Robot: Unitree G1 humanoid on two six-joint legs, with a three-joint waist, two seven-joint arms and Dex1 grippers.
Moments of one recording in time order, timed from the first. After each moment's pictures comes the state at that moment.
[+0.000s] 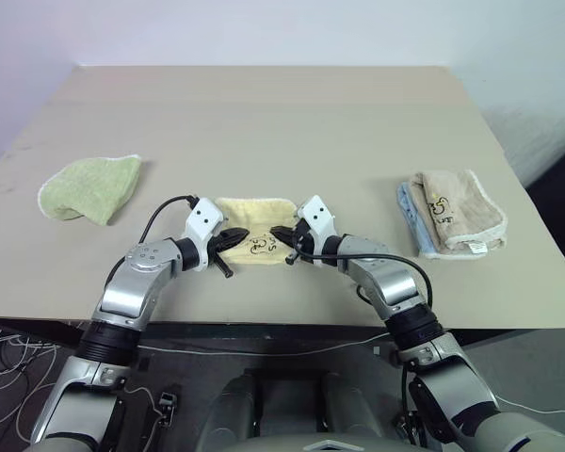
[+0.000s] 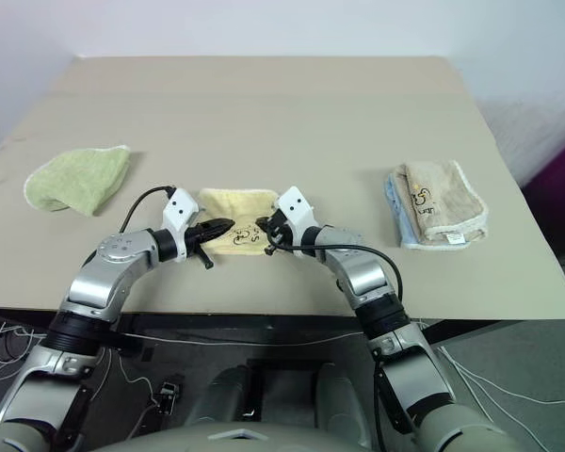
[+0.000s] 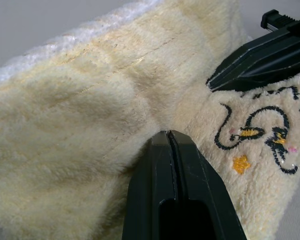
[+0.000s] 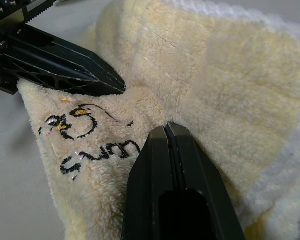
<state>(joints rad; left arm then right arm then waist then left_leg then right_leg) -0.40 0.51 -0.12 0.10 -0.26 0.34 -0.74 -0.55 -0.19 0.25 0.26 0.16 0.36 0.64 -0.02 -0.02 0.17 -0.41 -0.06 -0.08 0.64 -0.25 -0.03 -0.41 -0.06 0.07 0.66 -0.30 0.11</state>
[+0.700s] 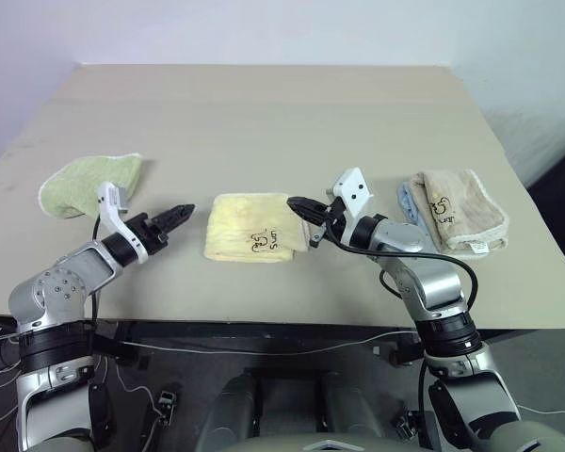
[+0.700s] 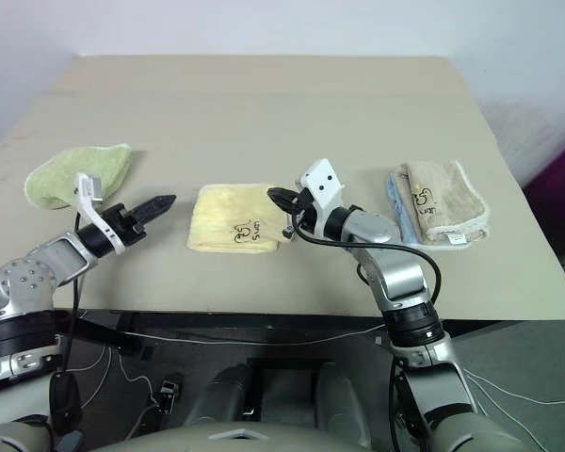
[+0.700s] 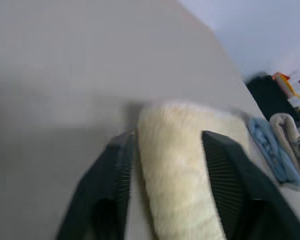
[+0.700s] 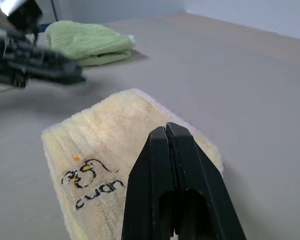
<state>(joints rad) -0.41 0.53 0.41 0.18 -0.84 1.00 -0.61 -0.51 -0.28 0.13 -0.08 0.24 0.43 0.67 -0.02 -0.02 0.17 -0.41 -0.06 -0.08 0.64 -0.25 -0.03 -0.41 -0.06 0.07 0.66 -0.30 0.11</state>
